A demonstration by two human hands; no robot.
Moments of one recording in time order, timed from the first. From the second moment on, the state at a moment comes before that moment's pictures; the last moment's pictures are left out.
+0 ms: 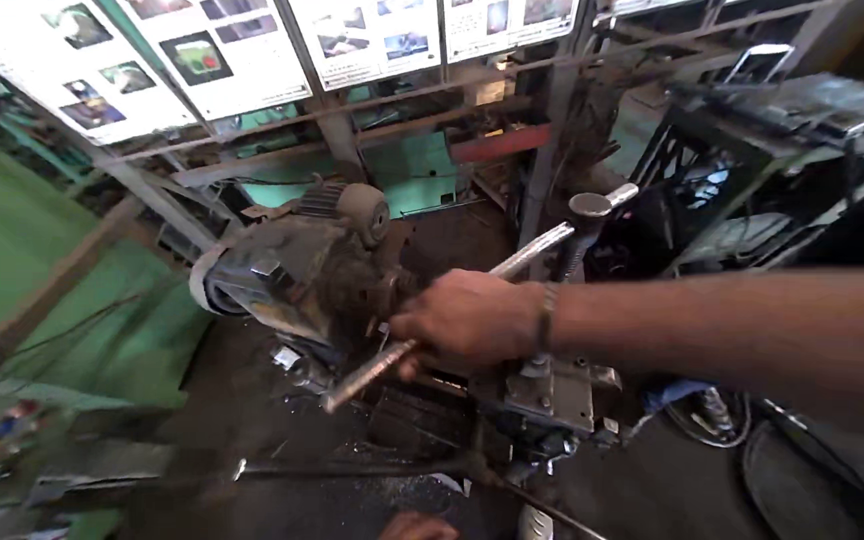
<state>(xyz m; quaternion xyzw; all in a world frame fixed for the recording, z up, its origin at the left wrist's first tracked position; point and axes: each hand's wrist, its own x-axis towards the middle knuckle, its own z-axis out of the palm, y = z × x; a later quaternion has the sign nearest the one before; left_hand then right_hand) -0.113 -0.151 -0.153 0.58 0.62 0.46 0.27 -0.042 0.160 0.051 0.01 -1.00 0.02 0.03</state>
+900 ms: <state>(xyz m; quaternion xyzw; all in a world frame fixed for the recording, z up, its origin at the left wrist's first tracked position) -0.211 -0.088 -0.117 0.35 0.56 0.75 -0.05 0.273 0.034 -0.015 -0.20 -0.85 0.37 0.32</state>
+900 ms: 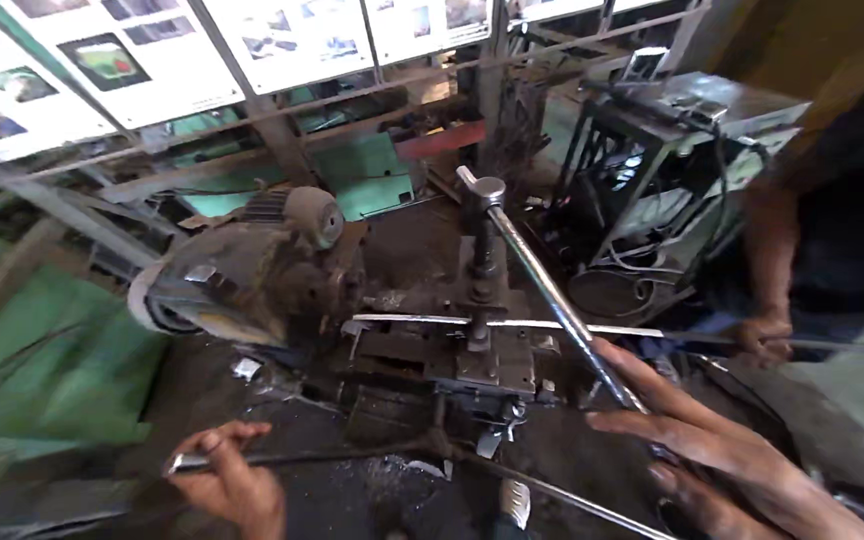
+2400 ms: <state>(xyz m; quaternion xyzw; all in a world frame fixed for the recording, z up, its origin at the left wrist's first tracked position) -0.200 -0.094 -0.130 0.35 0.55 0.76 0.01 0.038 0.013 -0.006 -0.10 -0.94 0.12 0.31</state>
